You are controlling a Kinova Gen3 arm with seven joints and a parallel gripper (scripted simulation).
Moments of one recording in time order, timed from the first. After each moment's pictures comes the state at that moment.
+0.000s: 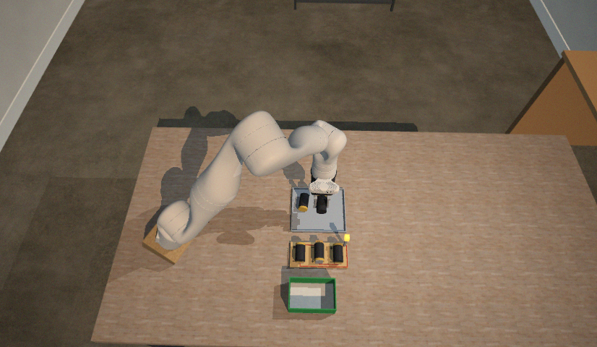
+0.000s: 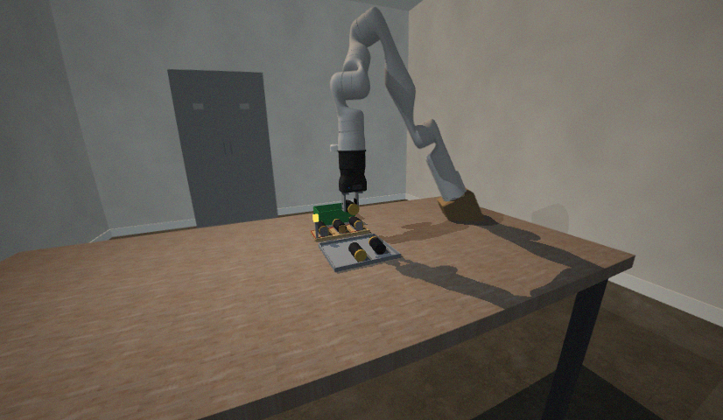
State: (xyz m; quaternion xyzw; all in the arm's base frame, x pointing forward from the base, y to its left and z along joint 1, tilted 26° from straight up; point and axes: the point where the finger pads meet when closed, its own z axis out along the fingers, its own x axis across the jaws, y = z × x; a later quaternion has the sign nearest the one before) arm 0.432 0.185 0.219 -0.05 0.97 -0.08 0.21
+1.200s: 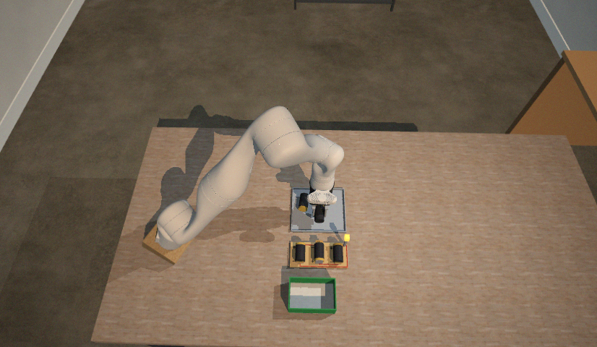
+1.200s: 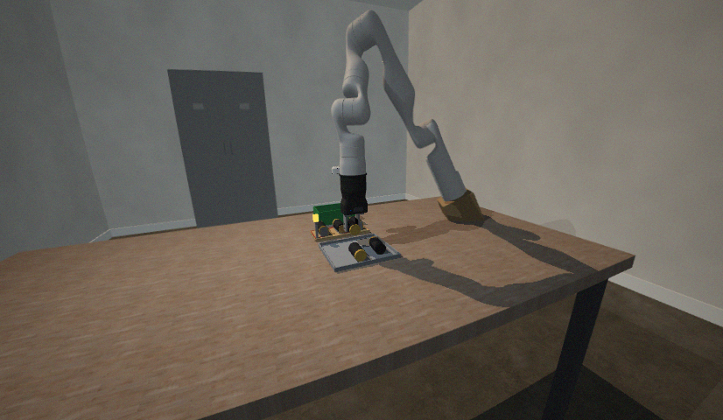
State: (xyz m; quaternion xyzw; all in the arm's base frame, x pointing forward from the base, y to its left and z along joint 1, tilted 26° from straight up) arm 0.455 0.171 0.159 -0.05 0.97 -0.09 0.20
